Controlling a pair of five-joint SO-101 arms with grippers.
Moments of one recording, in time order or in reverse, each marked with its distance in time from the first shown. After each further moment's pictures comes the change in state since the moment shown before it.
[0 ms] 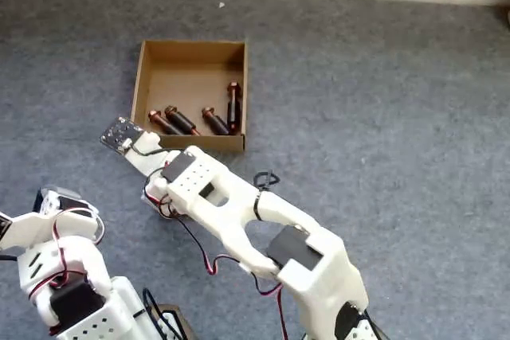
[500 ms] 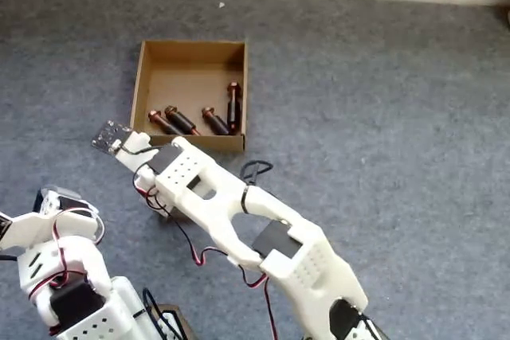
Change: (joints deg) left arm 0.0 0.0 0.0 0.0 0.0; right arm -0.4 8.2 -13.9 12.8 4.4
